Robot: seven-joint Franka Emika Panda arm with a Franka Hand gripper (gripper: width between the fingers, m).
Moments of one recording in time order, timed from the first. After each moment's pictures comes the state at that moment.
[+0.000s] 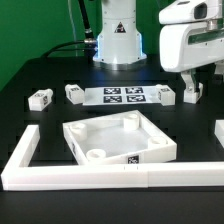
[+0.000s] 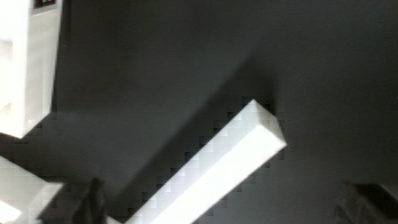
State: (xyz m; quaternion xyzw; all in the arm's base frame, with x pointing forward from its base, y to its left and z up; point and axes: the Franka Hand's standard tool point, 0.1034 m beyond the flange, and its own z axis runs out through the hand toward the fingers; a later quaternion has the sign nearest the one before) arm 0.555 0.111 0.097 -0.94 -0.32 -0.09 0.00
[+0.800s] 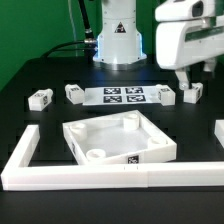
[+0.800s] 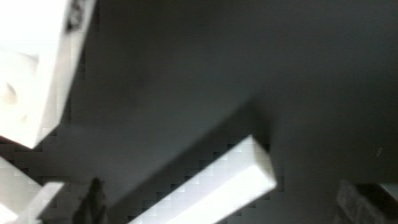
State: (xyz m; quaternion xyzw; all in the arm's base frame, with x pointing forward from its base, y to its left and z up) arm 0.531 0.082 0.103 -0.90 -0.43 -0.07 -0.01
